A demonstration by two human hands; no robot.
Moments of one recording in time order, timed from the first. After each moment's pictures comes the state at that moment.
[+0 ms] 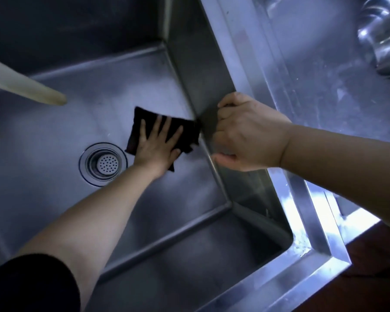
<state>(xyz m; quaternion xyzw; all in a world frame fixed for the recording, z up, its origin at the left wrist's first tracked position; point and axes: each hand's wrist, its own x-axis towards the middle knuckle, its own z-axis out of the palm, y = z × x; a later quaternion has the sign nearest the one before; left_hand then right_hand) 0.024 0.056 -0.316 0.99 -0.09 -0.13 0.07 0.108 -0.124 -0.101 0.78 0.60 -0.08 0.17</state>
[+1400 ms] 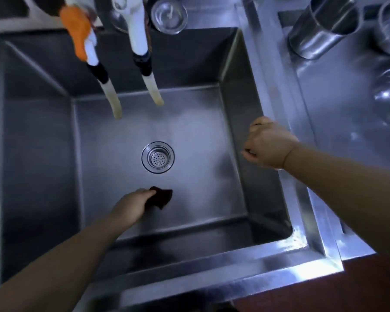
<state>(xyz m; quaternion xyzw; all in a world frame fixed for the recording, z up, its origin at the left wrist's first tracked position) -0.178 0.134 -0.201 0.89 0.19 -0.28 0.31 0.100 -0.117 -0.077 0.77 0.59 -0.11 0.23</state>
